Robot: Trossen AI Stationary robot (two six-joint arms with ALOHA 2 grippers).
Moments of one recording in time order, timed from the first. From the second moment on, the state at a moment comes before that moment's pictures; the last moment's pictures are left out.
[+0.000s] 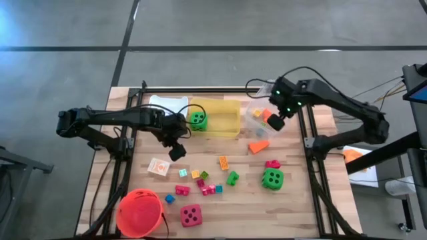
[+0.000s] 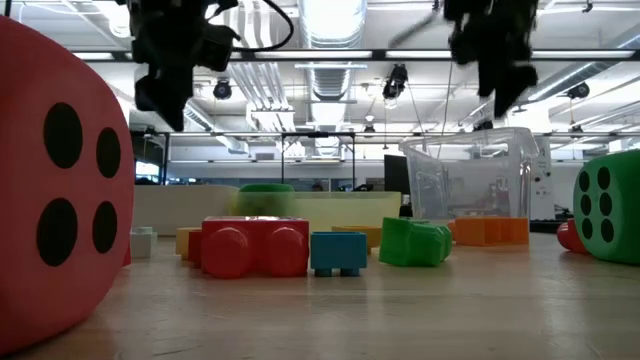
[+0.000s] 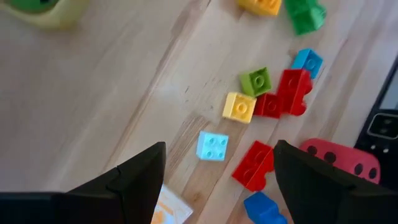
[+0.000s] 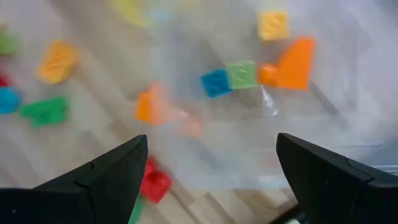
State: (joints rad) left arm 0.09 1.33 1.06 -0.93 0.24 -0.53; right arm -0.48 1.23 1.26 -1.31 -0.10 0.29
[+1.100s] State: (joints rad) left arm 0.09 1.33 1.03 -0.88 0.24 -0.45; right arm 0.49 1.29 1.30 -1.29 0.21 0.91
